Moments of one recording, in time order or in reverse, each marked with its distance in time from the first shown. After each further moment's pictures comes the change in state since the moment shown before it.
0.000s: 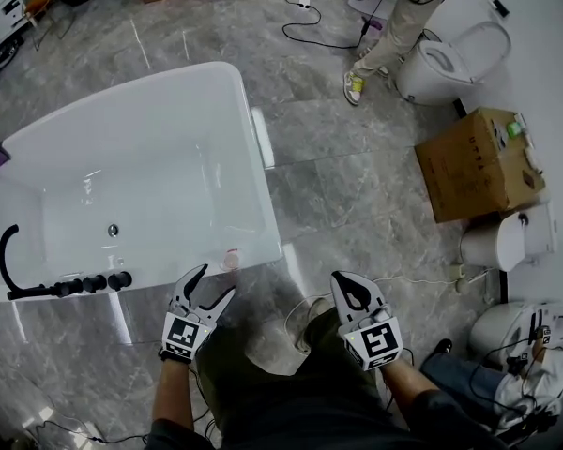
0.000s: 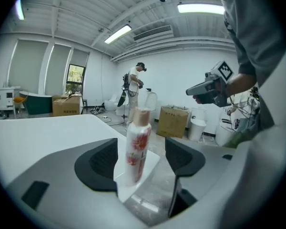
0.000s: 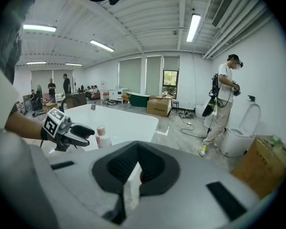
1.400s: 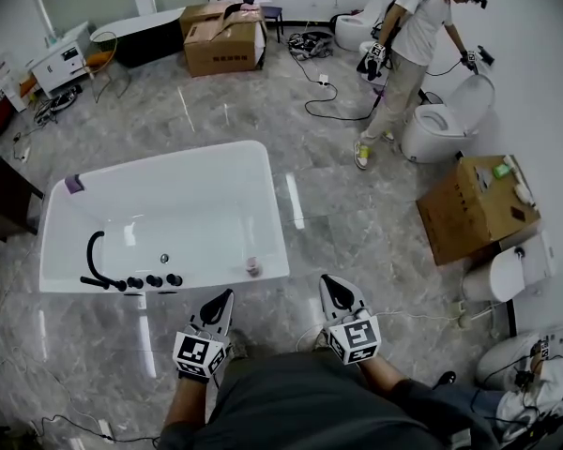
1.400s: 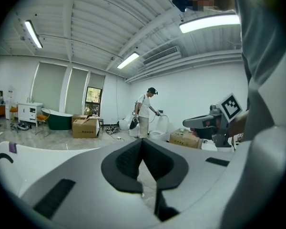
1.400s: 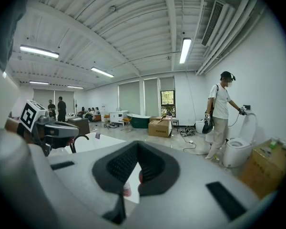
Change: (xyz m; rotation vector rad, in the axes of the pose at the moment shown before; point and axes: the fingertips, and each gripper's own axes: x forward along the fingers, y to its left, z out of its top) left arm -0.191 -0.117 0.291 -0.044 -0.189 0.218; right arm -0.176 0.035 0.197 0.077 -0.238 0.011
